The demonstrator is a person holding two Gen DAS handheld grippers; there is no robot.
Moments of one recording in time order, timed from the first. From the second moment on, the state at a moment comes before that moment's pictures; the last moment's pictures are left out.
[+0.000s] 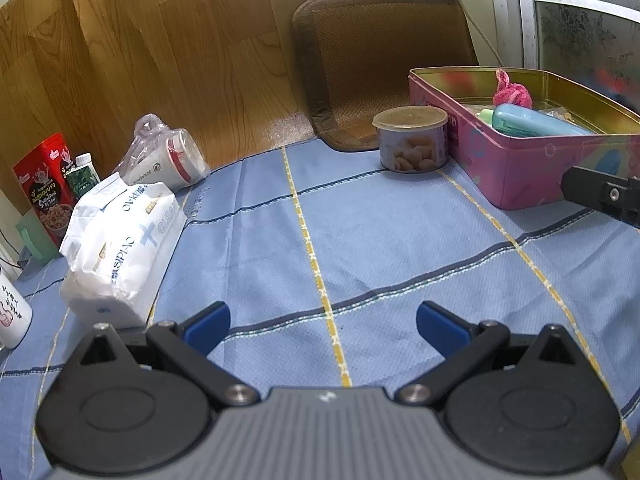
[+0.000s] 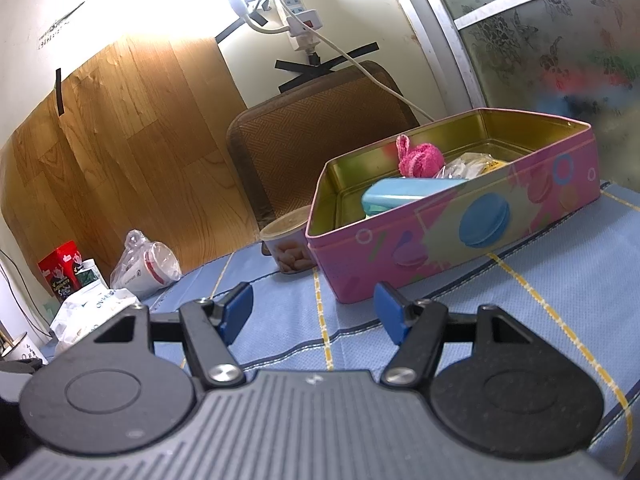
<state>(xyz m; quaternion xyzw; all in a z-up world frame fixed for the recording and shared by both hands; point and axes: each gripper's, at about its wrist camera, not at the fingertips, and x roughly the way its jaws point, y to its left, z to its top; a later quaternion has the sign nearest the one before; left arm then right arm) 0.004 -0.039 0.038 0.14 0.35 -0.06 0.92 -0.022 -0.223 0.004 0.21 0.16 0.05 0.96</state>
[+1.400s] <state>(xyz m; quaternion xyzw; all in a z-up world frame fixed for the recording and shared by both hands) 0.006 -0.035 0.038 0.14 0.36 -0.06 0.92 -0.026 -0.223 0.007 0.21 0.14 0.05 0.97</state>
